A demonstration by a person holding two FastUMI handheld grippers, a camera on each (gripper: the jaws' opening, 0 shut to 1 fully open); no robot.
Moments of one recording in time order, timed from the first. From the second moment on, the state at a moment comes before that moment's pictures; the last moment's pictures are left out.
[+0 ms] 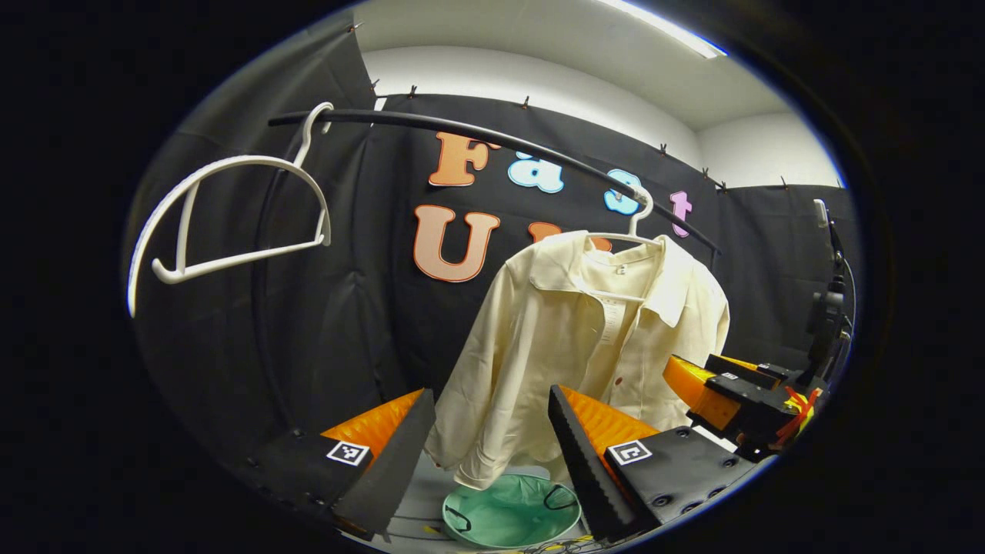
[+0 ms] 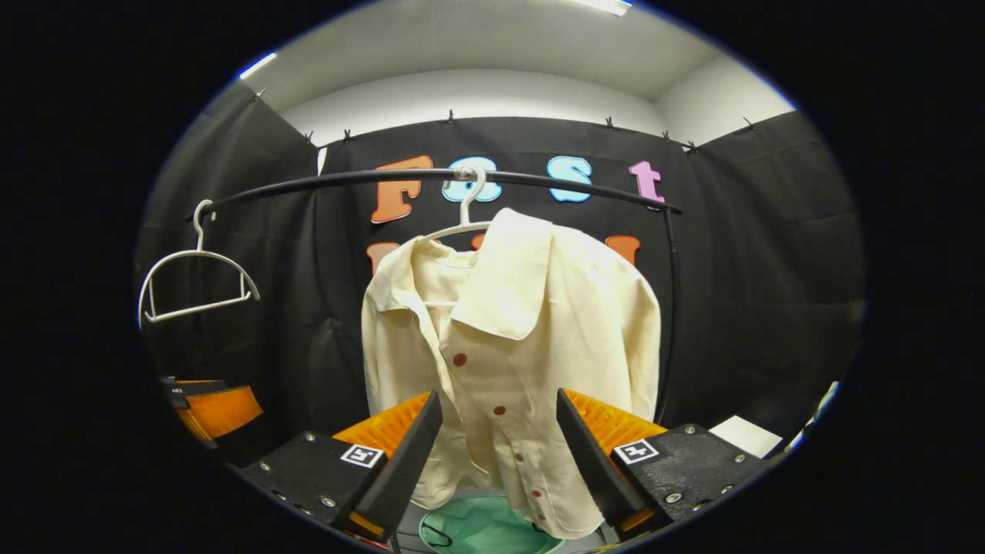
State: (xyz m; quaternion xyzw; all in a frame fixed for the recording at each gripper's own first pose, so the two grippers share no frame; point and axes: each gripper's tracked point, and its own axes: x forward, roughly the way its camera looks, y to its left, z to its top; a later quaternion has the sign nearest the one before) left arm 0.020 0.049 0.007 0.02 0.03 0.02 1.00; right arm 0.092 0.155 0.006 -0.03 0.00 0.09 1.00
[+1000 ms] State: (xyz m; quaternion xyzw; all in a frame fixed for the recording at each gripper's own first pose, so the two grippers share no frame) left arm 0.043 0.073 0.012 0.04 0.03 0.05 1.00; right arm 0.201 0.173 -0.002 -0.02 0.03 0.05 1.00
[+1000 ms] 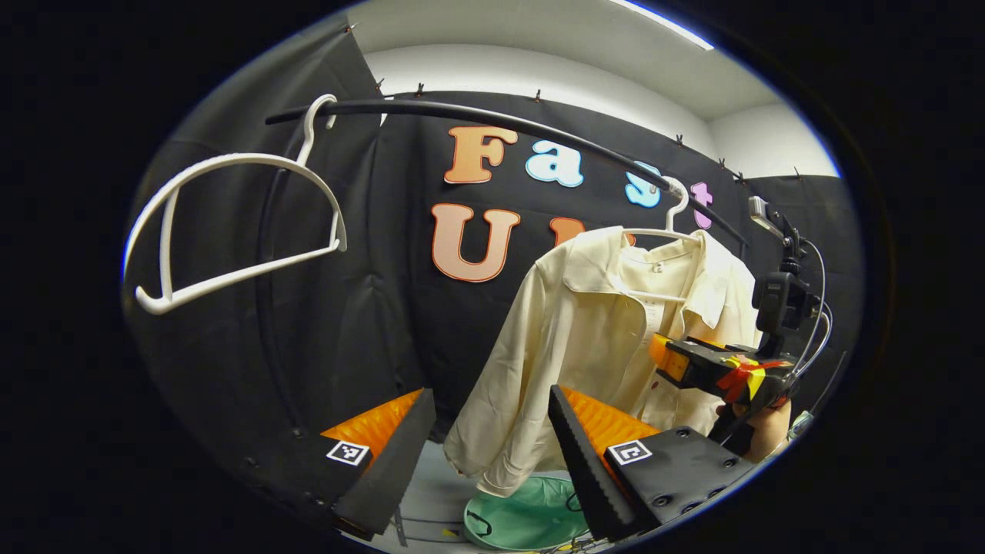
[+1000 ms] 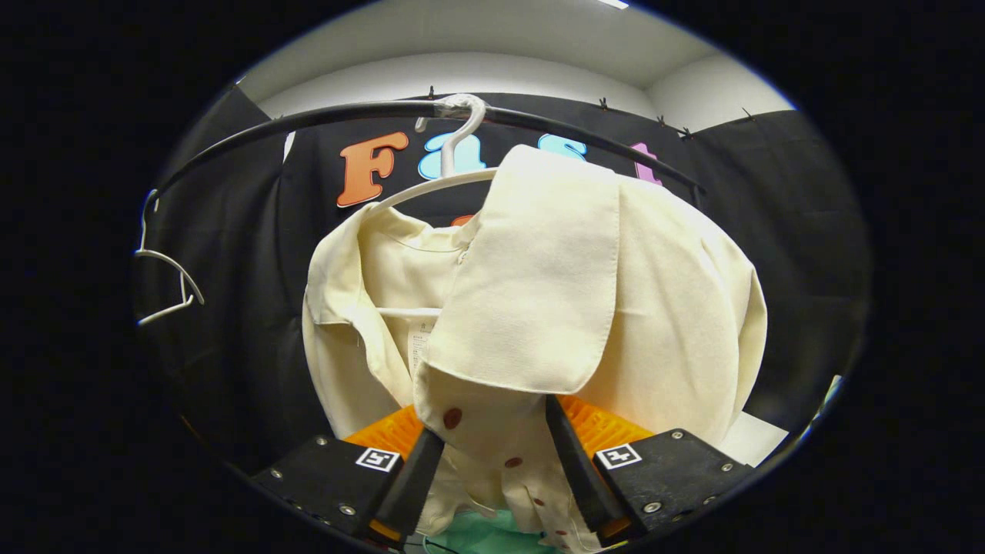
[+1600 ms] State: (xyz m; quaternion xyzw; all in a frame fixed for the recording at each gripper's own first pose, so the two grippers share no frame) left arm 0.070 0.000 -0.003 0.03 0.04 0.02 1.00; right arm 0.168 0.136 0.016 0.02 0.04 0.13 0.99
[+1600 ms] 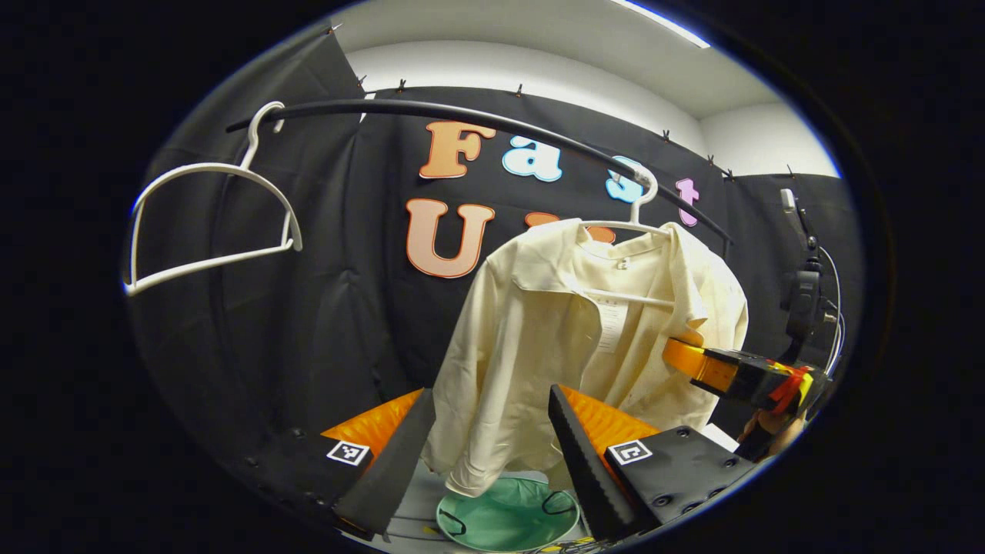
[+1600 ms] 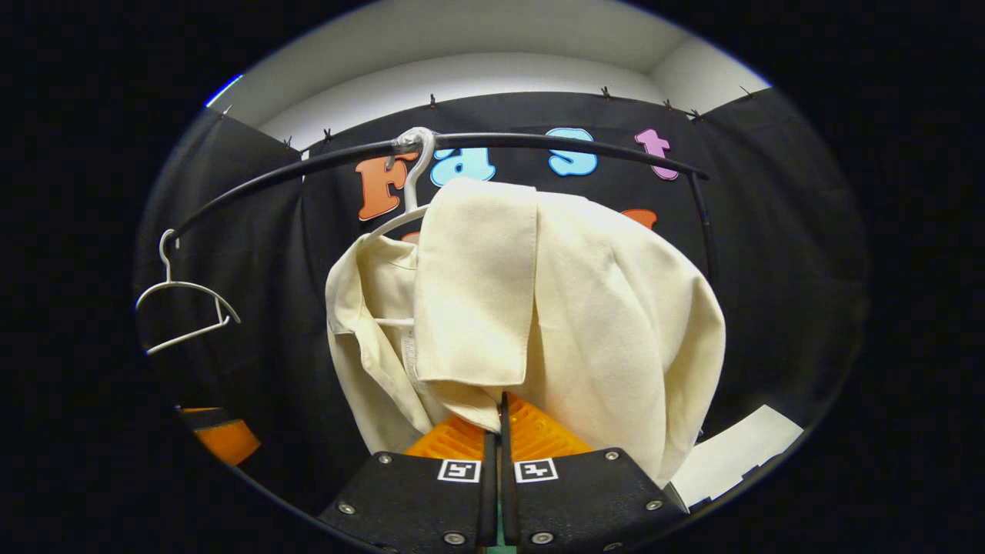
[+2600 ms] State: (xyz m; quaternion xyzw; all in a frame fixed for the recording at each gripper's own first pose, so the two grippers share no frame) left arm 0.196 -0.076 -0.002 0.06 0.02 0.02 1.00; right arm 0.123 0.085 0.051 0.02 0.02 0.18 0.98
